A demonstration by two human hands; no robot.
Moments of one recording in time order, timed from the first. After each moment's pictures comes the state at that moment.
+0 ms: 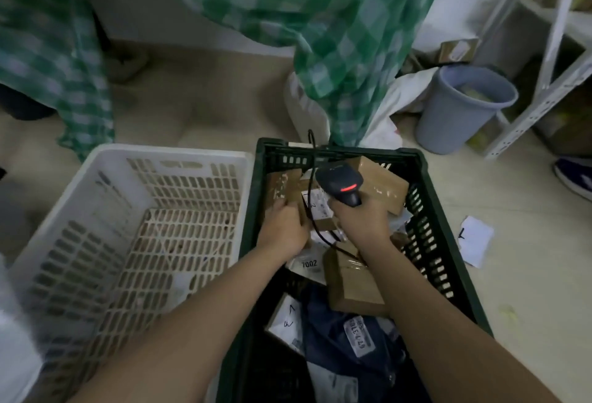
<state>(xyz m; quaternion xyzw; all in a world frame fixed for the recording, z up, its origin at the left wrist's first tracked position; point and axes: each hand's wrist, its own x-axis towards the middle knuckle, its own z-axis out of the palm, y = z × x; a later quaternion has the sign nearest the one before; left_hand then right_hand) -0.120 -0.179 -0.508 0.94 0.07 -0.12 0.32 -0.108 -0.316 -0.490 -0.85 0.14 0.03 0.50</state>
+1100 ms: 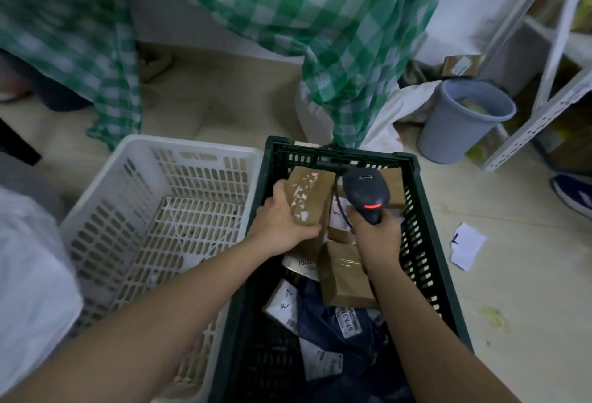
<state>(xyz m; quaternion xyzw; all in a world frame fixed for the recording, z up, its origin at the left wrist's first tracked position) -0.166 -0.172 -0.474 0.90 0.10 -0.10 0.41 -0.165 -0.340 -0.473 -0.79 0.17 -0.04 0.59</state>
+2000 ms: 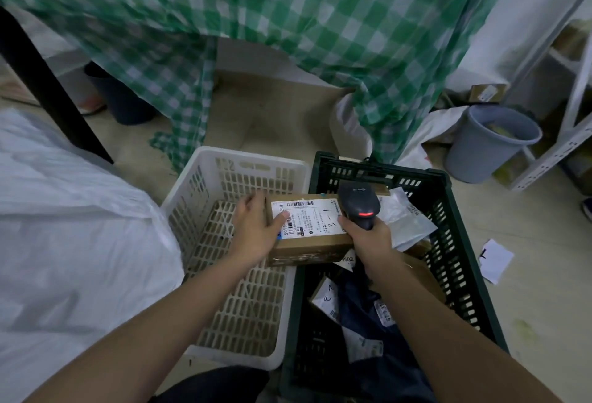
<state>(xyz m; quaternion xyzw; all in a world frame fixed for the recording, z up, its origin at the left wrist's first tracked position) -0.257 -0.059 -0.436 0.88 0.16 0.06 0.44 -0.209 -0.254 -0.447 -0.76 0.16 0.07 0.63</state>
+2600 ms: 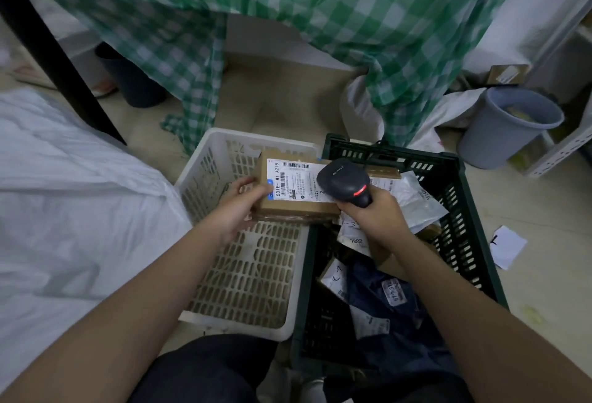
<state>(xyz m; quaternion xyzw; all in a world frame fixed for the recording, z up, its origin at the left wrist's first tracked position) -0.260 -0.009 -0.442 0.63 0.27 -0.07 0.72 -0.214 -0.256 -0.414 -0.89 -0.05 0.09 0.45</state>
